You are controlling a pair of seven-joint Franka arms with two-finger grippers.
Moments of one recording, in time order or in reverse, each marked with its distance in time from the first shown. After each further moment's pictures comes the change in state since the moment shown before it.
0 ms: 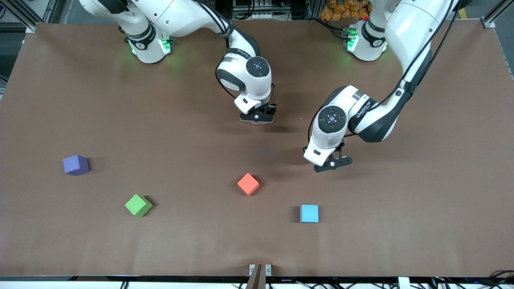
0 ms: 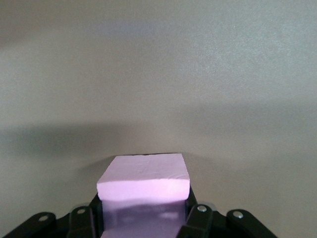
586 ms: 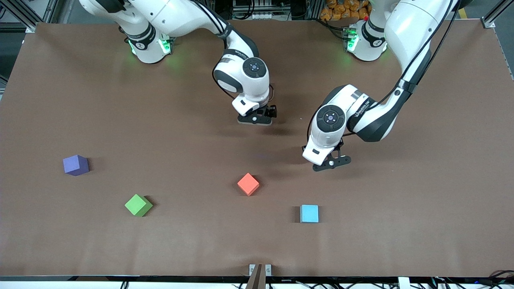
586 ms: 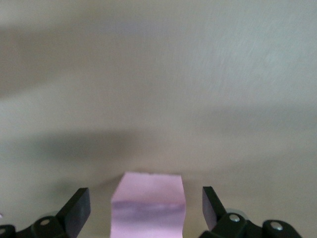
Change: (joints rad) left arm 0.000 0.000 -0.006 0.000 0.000 -0.005 -0.003; right arm -0.043 -0.042 -0.004 0.011 -0.002 0.015 0.002
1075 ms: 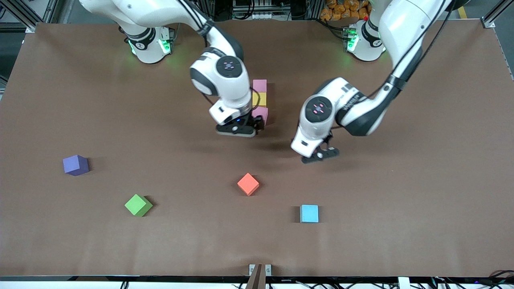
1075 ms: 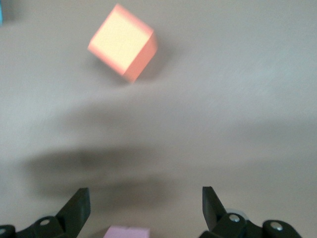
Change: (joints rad) left arm -0.001 -0.001 -0.132 -0.044 -0.004 -0.006 -0.128; right arm -0.173 -0.150 -0.003 0.005 0.018 -0.076 -0.210
